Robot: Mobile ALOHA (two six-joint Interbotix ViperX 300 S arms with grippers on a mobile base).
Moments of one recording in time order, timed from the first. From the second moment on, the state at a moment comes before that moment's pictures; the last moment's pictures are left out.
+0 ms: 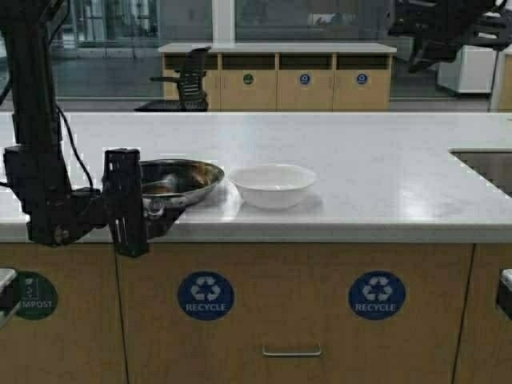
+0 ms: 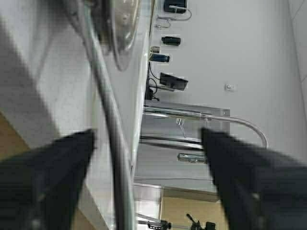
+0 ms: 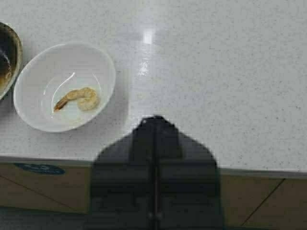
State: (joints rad) left arm -0.25 0.88 0.69 0.35 -1.56 -1.64; right arm 0.26 -0.25 0.86 0.31 -0.06 -0.14
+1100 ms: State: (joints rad) left arm -0.02 0.60 0.96 0.43 -1.64 -1.44; right arm 0.26 -0.25 0.86 0.31 -0.06 -0.14
